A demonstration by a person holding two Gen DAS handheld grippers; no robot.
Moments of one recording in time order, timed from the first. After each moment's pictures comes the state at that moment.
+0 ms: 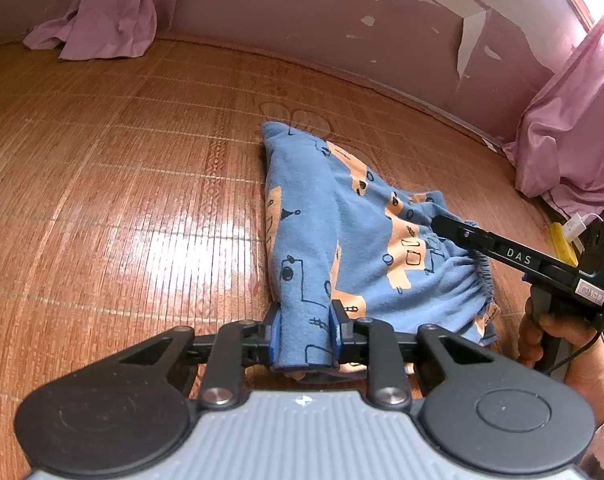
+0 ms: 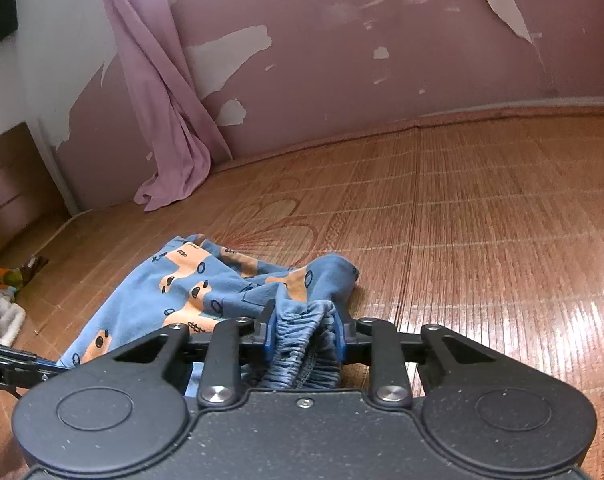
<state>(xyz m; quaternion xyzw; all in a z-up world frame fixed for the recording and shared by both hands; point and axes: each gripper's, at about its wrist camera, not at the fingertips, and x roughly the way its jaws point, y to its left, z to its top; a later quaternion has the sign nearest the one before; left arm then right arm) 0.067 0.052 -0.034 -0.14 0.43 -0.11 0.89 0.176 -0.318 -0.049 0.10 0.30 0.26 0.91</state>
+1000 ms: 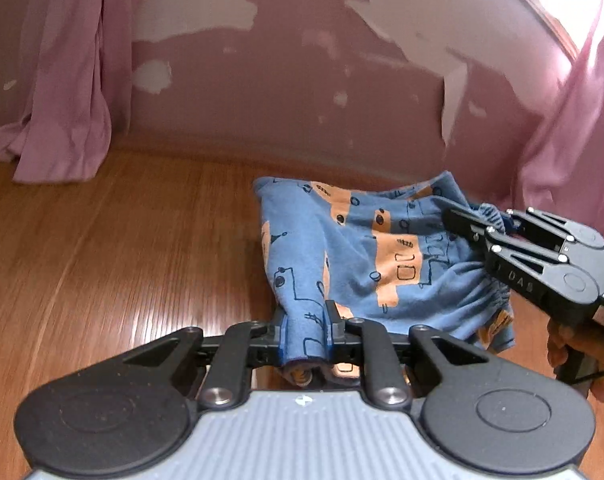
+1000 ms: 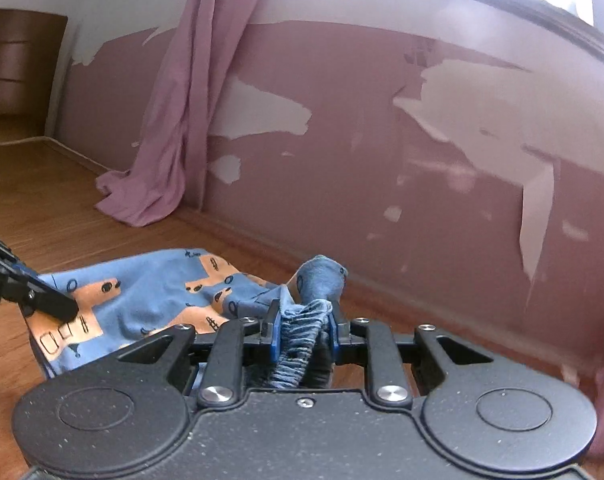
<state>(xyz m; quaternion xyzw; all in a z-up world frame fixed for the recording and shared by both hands) 0.162 0.028 0.019 -0.11 0.33 -0.11 0.93 0.244 -0.277 0.038 -0.16 0.14 0.23 0.95</state>
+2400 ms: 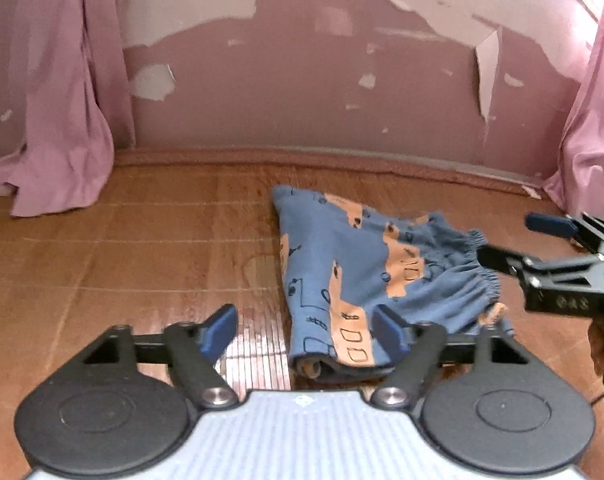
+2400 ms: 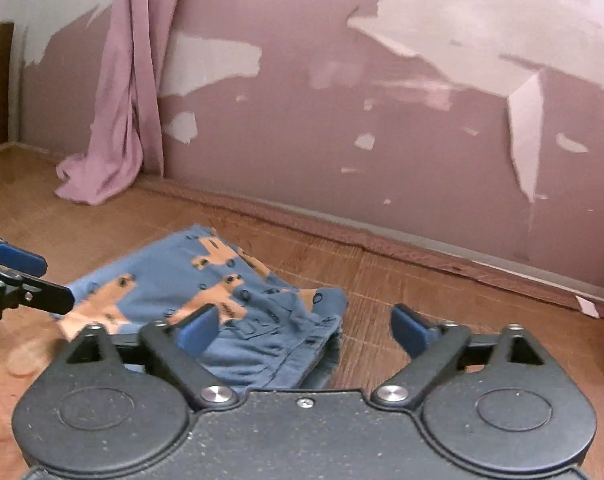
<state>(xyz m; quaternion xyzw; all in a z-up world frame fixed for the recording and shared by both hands) 0.210 0.009 -0.013 -0.04 0.34 -0.06 0.94 0.268 -0.292 0.004 -0.10 0.22 0.19 0.95</state>
